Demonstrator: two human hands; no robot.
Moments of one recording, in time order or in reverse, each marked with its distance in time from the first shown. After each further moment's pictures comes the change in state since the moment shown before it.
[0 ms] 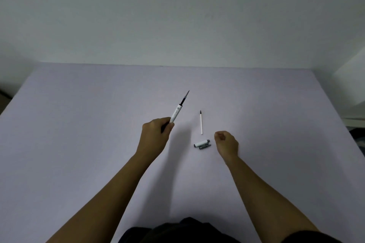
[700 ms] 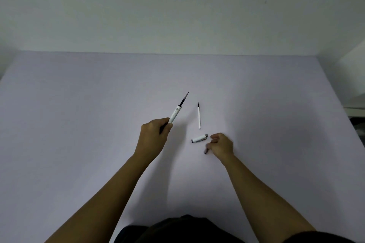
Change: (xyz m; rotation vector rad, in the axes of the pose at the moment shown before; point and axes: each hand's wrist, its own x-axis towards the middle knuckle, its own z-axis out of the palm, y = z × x) left_hand 0.010 -0.014 0.023 0.047 -0.083 0.004; right_hand 0.007 0.018 0.013 -0.017 -0.187 0.152
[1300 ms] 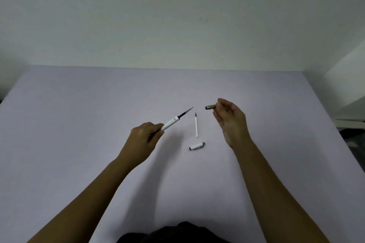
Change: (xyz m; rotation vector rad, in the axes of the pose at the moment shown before) left_hand -0.016 -0.008 -0.042 0.081 0.010 0.272; right_hand -0.064 -0.099 -0.073 1.001 -0.097 -0.392
